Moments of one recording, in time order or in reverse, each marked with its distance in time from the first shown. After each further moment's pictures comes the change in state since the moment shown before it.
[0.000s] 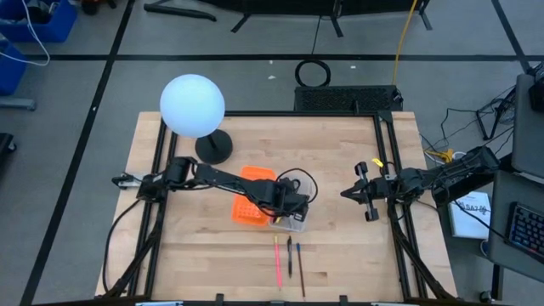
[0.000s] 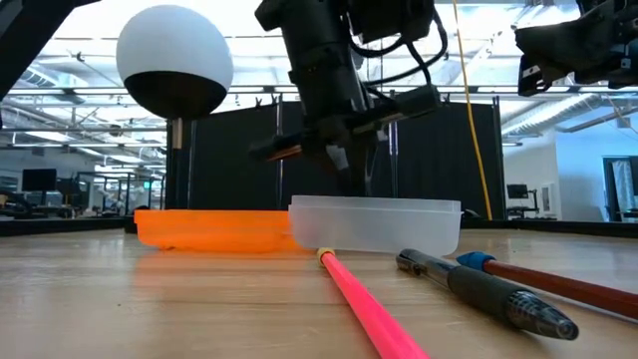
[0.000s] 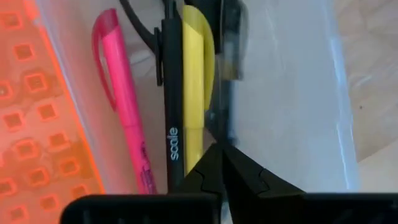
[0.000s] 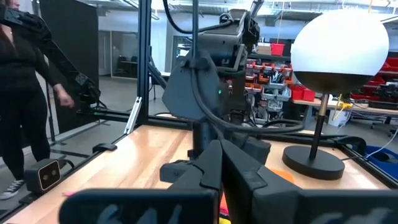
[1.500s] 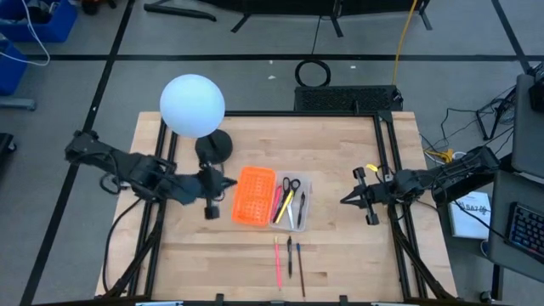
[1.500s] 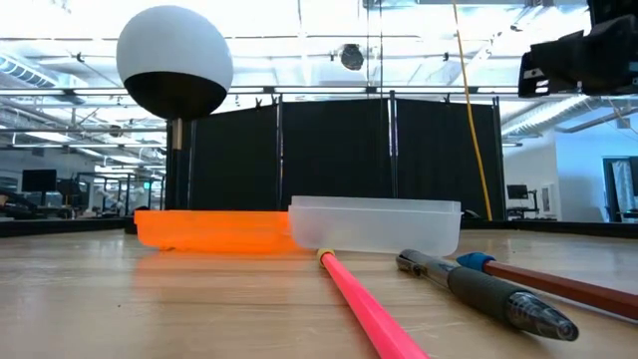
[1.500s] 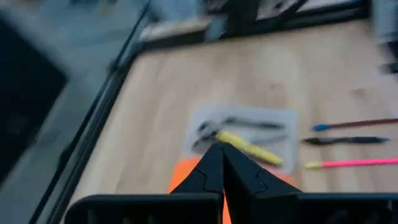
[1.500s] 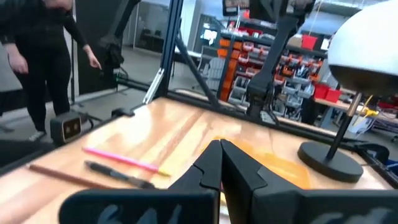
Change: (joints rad) left arm -0.240 -1.046 -0.554 0.125 -0.387 1.179; right arm 0.000 0.002 0.000 -0.099 -0.103 -0.115
